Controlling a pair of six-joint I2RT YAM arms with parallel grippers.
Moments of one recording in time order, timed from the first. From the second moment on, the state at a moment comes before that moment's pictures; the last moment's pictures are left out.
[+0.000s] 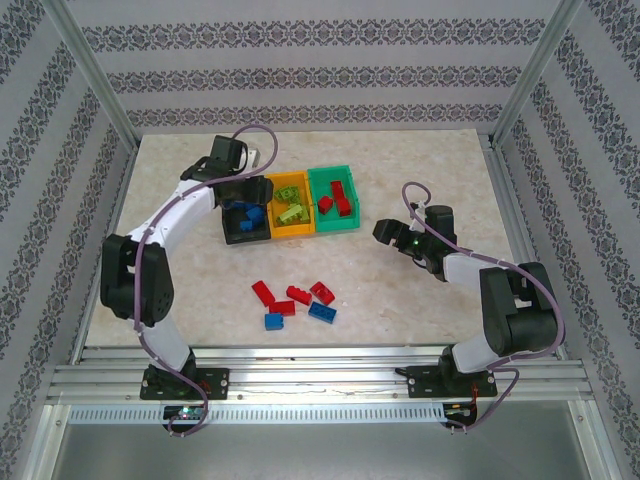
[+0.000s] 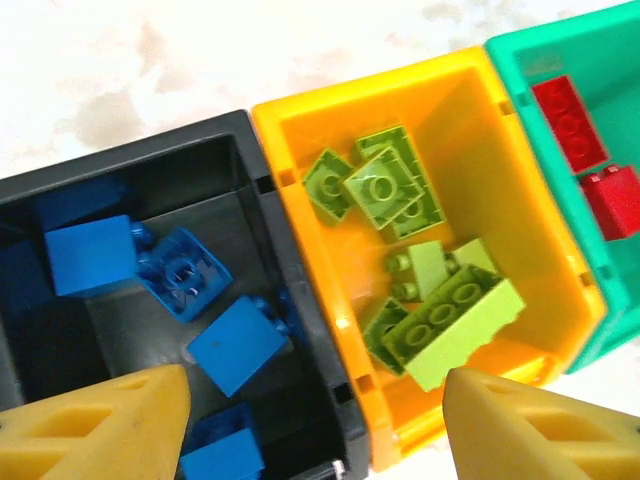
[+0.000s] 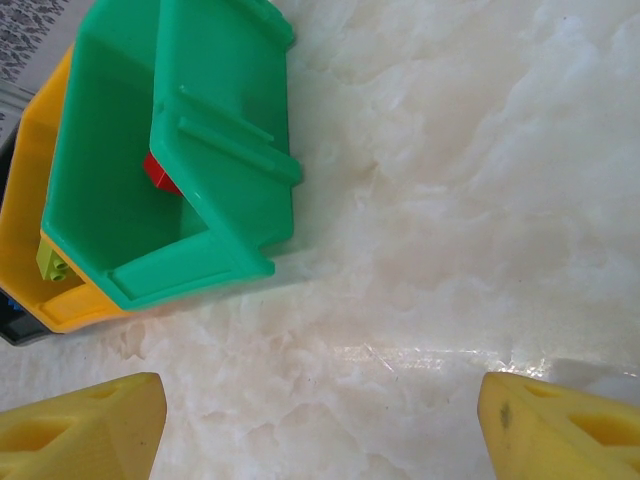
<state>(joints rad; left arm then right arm) -0.21 1.73 1.41 -0.58 0.15 -0.14 0.11 1.51 0.58 0.26 -0.48 0.58</state>
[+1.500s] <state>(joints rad) -1.01 1.55 0.95 -0.56 -0.03 -0.66 0.11 1.52 0.58 0.28 -0.49 0.58</state>
